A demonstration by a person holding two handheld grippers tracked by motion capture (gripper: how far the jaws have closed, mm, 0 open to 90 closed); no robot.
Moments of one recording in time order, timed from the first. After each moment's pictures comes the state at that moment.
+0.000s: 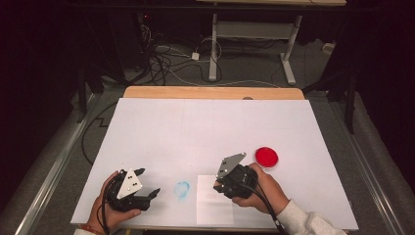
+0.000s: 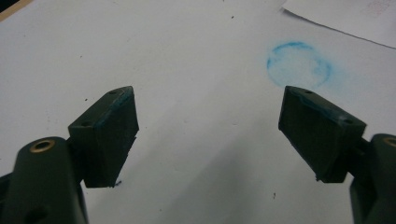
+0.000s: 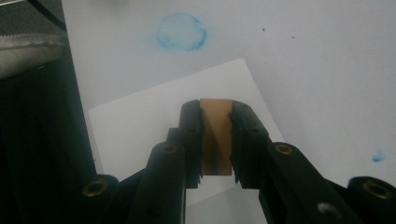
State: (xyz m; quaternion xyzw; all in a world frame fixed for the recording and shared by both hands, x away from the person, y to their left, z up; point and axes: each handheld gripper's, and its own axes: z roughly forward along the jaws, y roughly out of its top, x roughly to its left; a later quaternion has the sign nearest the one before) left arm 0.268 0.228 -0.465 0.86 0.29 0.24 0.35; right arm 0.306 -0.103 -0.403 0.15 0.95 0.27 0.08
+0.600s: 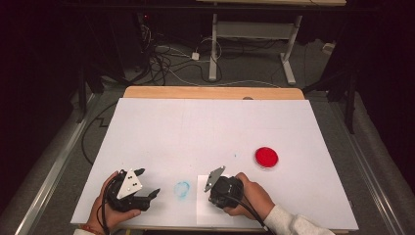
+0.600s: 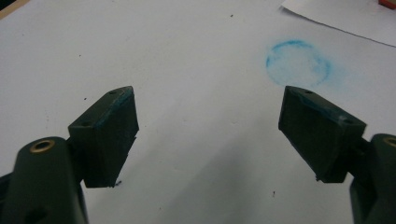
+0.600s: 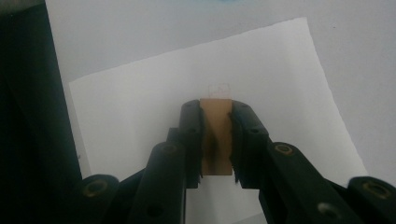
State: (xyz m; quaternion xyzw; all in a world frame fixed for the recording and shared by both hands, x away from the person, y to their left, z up) left arm 0.268 0.229 -0.465 0.86 0.29 0.23 0.35; right arm 0.302 -0.077 -0.448 0.12 0.97 0.20 0.07
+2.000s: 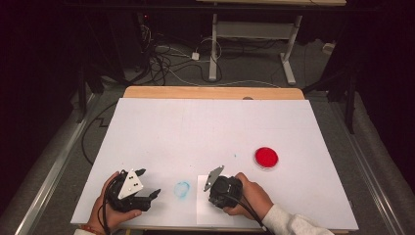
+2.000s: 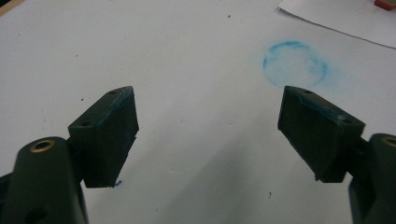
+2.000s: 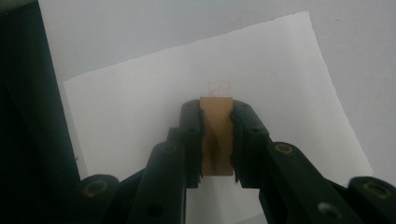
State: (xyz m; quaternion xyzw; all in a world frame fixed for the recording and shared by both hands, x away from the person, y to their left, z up) left arm 0.267 0.228 -0.464 0.86 0.29 0.23 0.35; right arm 0.304 -0.075 -0.450 0.13 0.97 0.19 0.06
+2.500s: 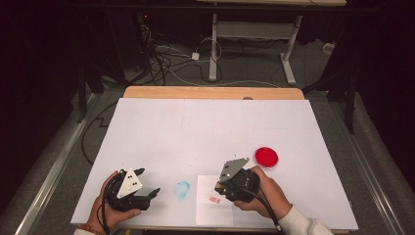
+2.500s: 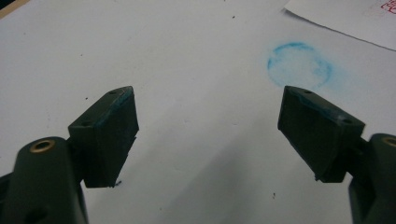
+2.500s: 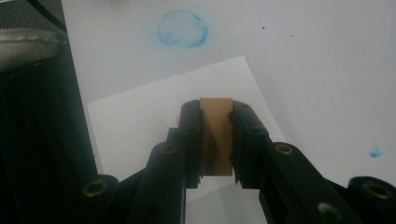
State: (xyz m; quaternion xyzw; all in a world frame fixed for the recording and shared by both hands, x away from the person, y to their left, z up) left arm 0.269 0.229 -0.464 0.86 0.30 0.23 0.35; right arm 0.298 -0.110 -0.404 0.15 0.94 0.28 0.10
